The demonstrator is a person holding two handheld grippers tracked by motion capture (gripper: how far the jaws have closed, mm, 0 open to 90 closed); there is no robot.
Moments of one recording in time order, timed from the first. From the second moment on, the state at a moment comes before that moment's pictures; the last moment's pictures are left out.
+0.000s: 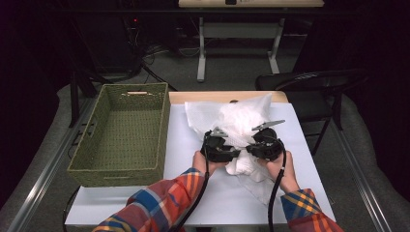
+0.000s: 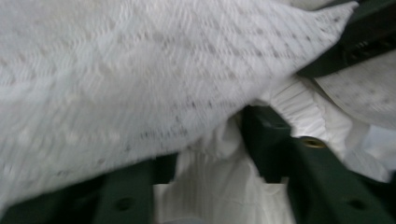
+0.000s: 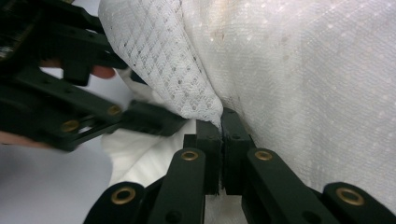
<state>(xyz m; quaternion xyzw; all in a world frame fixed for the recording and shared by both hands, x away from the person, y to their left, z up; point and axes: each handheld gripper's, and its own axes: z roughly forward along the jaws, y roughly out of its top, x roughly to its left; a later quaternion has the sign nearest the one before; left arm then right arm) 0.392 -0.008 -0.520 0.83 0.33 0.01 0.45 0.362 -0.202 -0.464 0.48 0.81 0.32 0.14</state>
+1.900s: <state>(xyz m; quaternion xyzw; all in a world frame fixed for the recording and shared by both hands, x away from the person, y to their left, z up) 0.383 0.059 -0.545 0.84 0.40 0.05 0.36 0.366 -0.200 -0.480 0.48 0.82 0.28 0.14</state>
